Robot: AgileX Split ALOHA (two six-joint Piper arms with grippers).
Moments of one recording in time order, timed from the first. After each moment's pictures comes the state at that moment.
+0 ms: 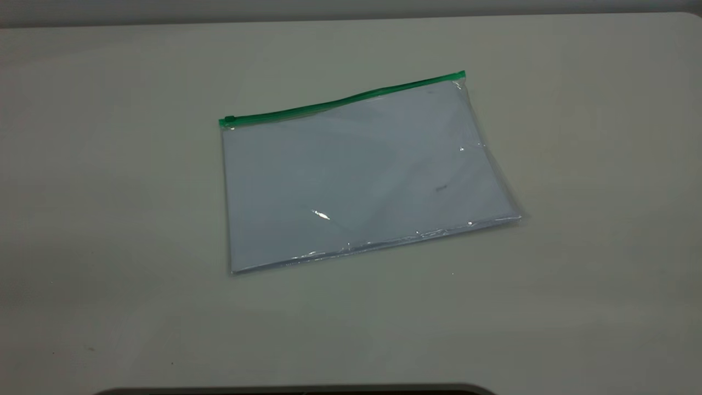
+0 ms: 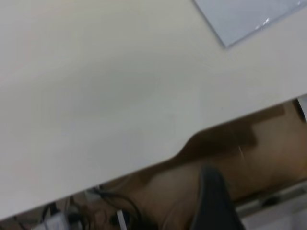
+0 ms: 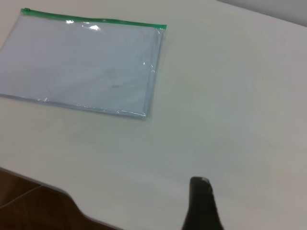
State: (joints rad) left arm -0.10 0.22 -0.49 -0.15 1.14 0.22; right arm 0.10 -0.02 -0.48 0.14 1.14 -0.26
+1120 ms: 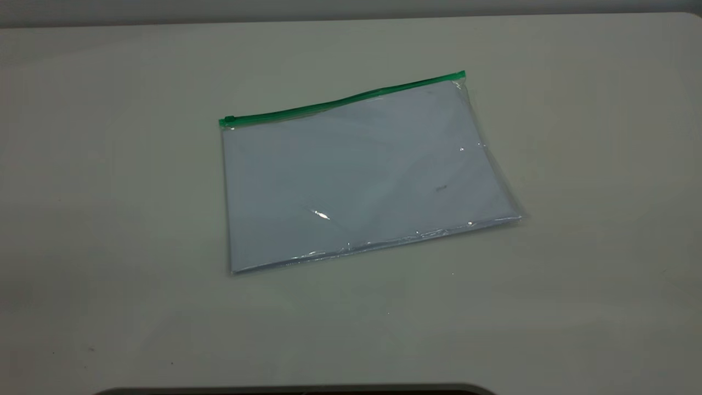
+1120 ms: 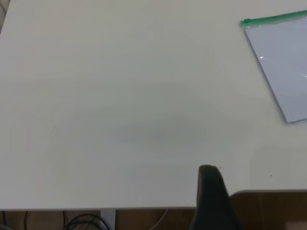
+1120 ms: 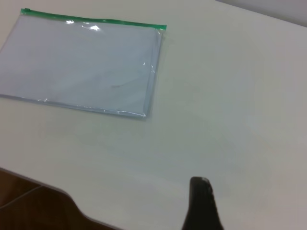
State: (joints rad) left arm -0.02 -0.02 -0.49 0.01 1.14 -0.02; right arm 0.10 -0.02 -0.48 0.14 1.14 -0.26
